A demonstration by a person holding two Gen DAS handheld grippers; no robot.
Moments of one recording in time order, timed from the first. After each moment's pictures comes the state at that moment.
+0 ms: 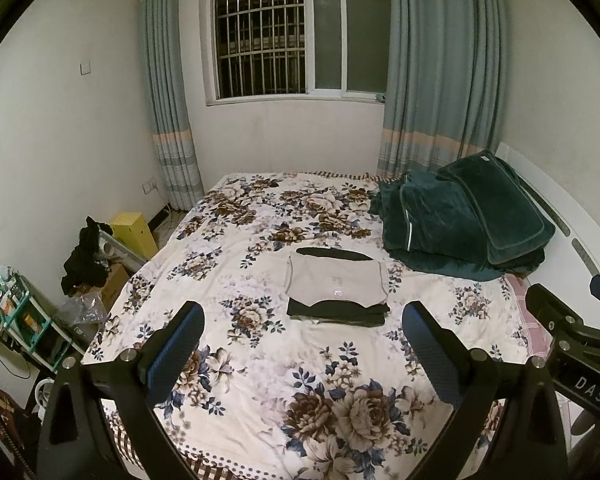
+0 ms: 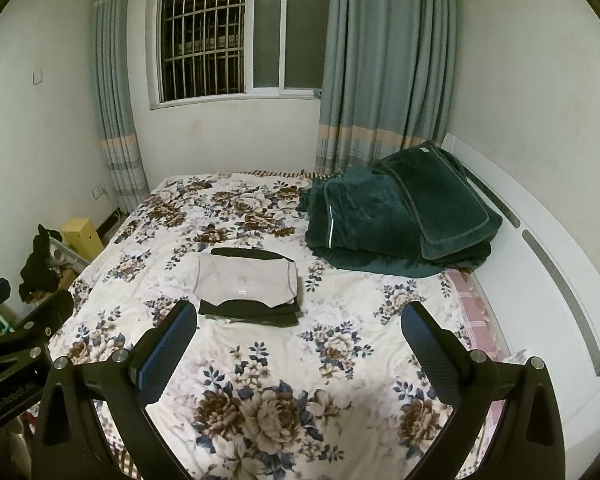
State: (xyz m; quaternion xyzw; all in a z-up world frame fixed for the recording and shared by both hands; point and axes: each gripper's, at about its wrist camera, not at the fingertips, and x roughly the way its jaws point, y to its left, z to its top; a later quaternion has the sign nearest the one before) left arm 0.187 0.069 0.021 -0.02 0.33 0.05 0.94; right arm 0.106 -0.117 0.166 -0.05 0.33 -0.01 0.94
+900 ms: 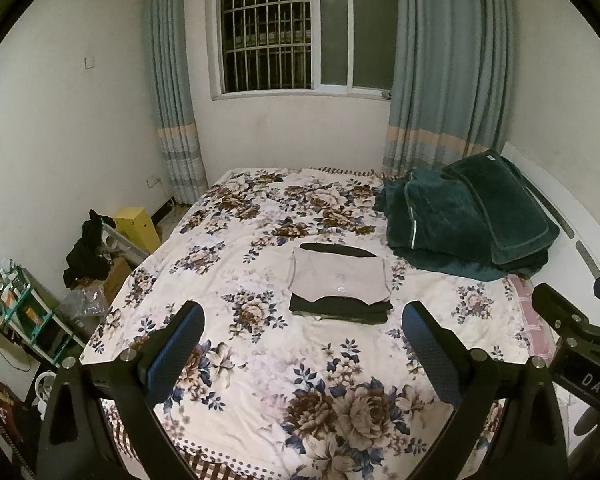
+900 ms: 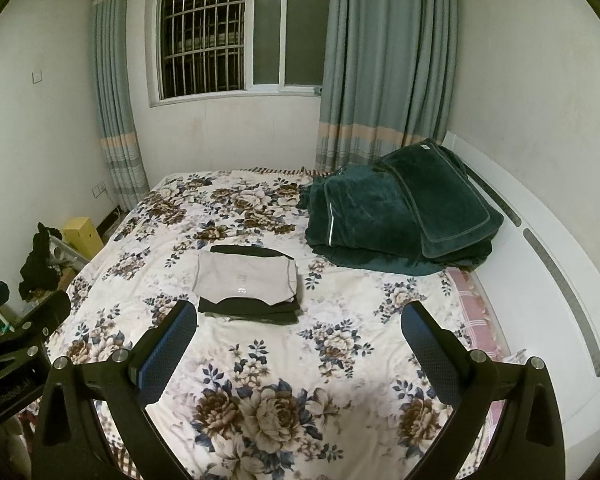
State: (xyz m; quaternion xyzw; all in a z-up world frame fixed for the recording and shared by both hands) left arm 0.188 0.069 0.024 -0.03 0.34 0.06 0.94; right arm 0.101 -0.116 0.164 -0.05 0.33 -0.02 0.94
